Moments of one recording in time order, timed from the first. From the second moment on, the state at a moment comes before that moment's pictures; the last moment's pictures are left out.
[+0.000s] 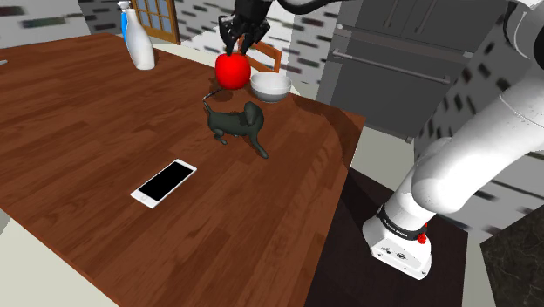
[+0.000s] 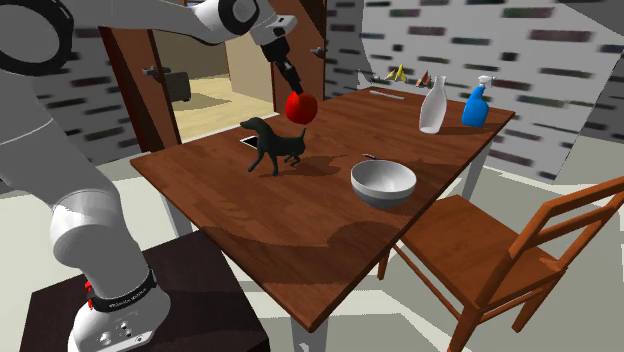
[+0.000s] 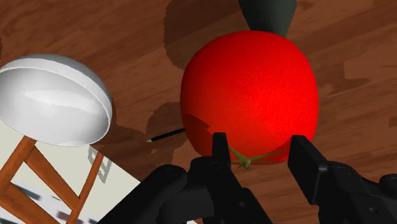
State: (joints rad) arm 0.00 -0.20 0.27 -1.91 -0.15 2.17 0.58
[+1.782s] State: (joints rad) arm 0.15 0.23 0.43 -1.56 -0.46 2.13 0.97
